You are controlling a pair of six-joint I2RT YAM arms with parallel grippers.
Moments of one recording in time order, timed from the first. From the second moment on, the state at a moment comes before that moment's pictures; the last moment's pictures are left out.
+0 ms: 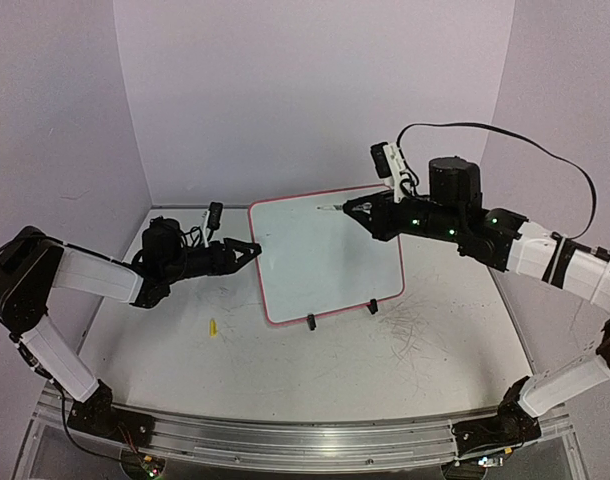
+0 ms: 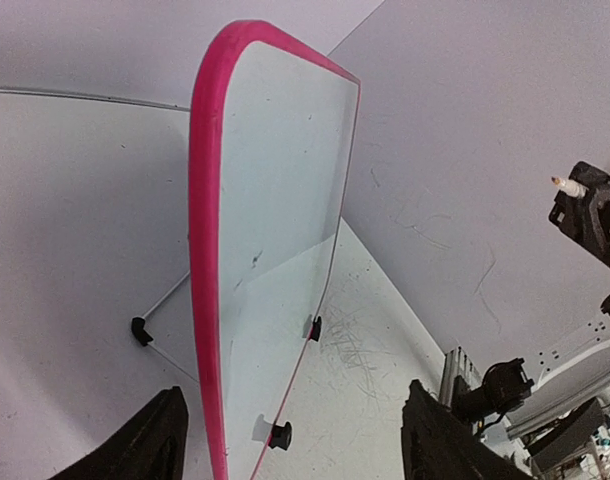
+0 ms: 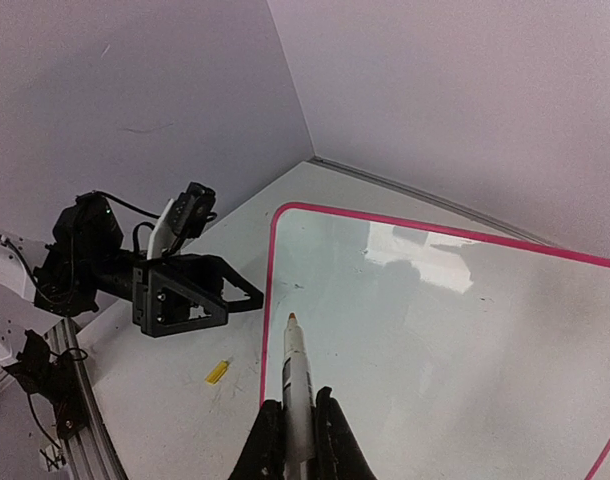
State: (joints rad) left arm -0.51 1.58 0.68 0.76 0.59 -0.64; right arm 0.74 1.35 1.18 -0.07 -0.21 0.21
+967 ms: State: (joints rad) left arm -0.50 1.73 0.79 0.76 0.63 -0.64; right arm 0.91 1.69 1.47 -0.11 0.00 0.02
